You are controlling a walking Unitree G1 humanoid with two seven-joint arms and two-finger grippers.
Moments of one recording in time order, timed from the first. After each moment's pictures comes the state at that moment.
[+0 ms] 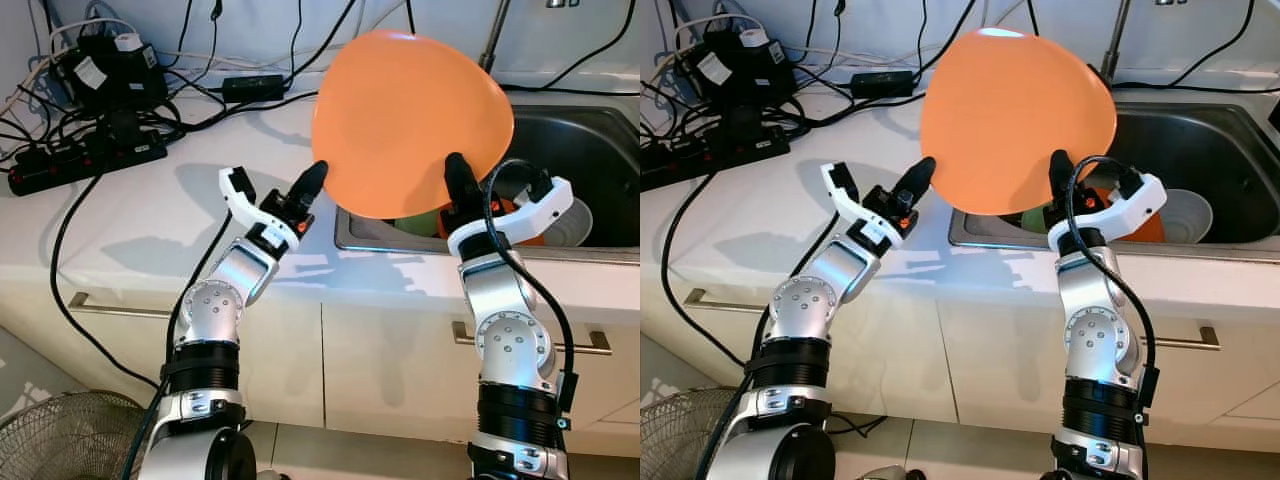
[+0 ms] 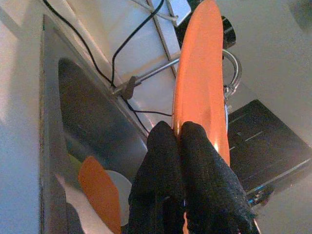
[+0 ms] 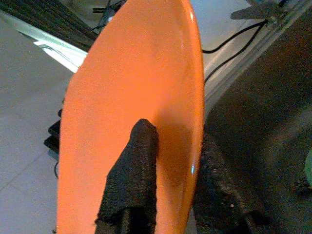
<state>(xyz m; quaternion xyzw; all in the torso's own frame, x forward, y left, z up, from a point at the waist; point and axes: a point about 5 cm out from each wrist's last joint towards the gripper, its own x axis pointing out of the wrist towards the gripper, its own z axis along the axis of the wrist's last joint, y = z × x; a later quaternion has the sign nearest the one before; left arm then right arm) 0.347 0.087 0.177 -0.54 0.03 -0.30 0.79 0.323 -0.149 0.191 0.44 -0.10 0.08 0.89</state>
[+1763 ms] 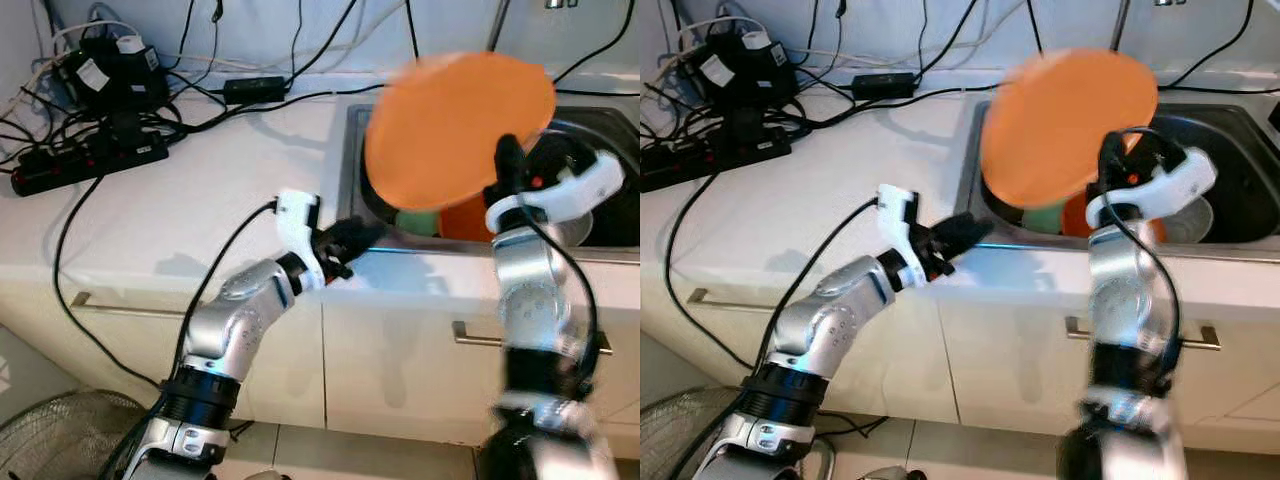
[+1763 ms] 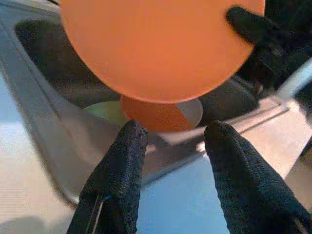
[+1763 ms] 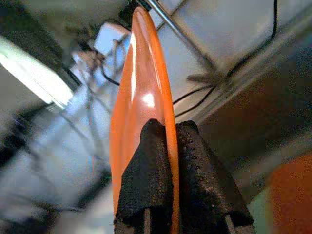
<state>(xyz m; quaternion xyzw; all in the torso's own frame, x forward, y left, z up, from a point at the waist) 0.317 0.056 0.158 -0.16 0.07 -0.41 0.89 0.353 -0.205 0.205 0.30 -0.14 -0.03 0.94</state>
